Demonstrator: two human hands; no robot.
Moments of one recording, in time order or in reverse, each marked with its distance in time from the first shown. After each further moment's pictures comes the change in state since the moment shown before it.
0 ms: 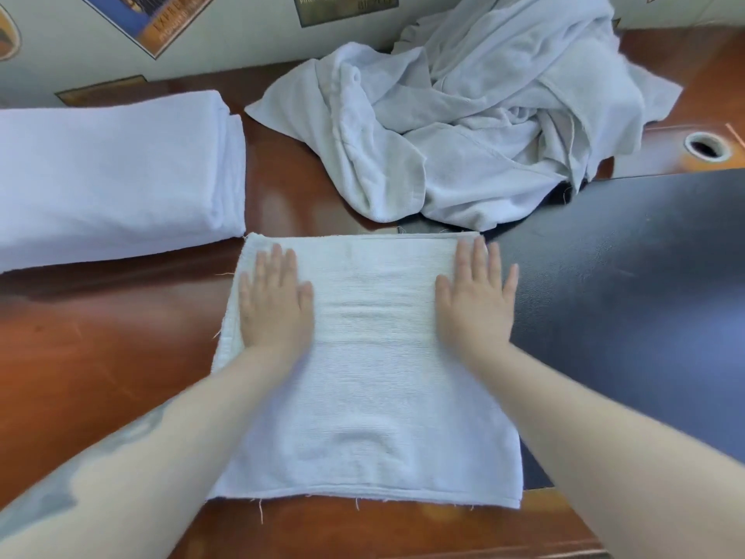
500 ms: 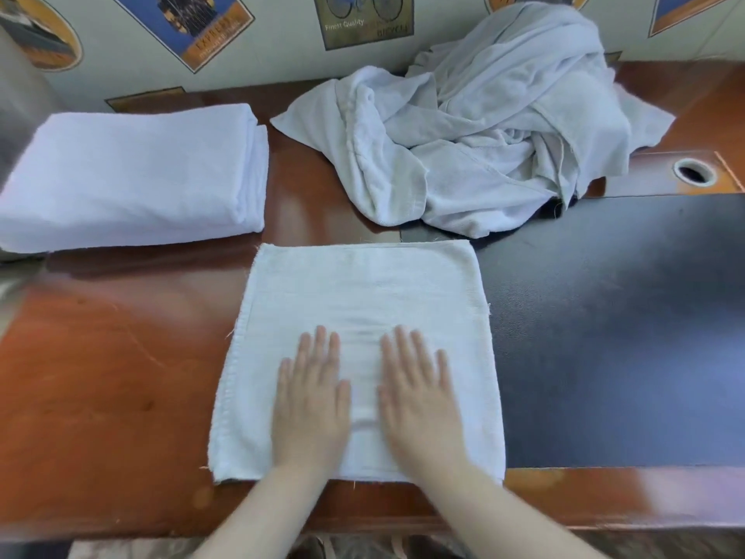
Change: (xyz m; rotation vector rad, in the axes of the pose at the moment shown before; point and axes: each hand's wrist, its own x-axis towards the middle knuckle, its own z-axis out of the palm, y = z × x) left_hand -0.158 0.022 0.005 -0.067 -0.041 0.100; right_hand -0.146 -0.014 0.001 0.092 -0.044 -0.394
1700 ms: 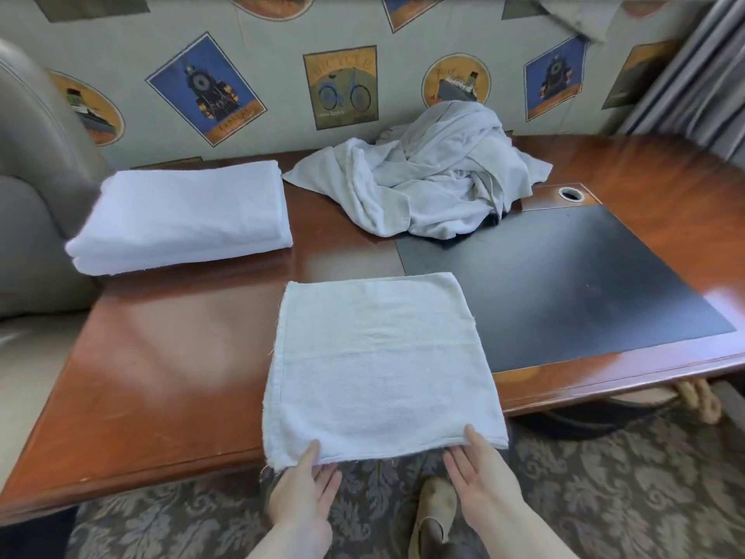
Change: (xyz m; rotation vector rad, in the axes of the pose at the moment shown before) left_hand -0.158 -0.074 -0.045 -1.814 -0.099 -1.172; right_hand -0.170 -0.087 -0.023 1.977 0.412 1.355
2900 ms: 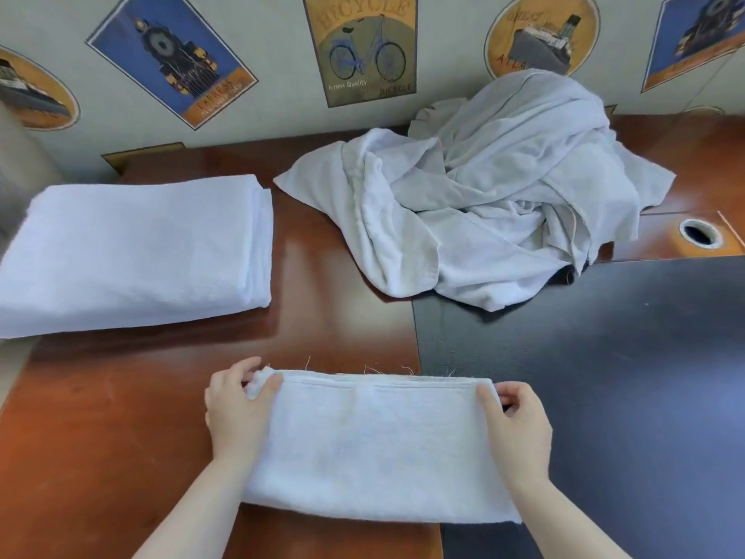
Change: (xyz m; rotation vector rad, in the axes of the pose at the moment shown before) left_hand 0.146 0.154 0.182 1.041 0.267 0.881; right_hand 0.174 -0.152 0.172 -1.064 0.025 -0.716
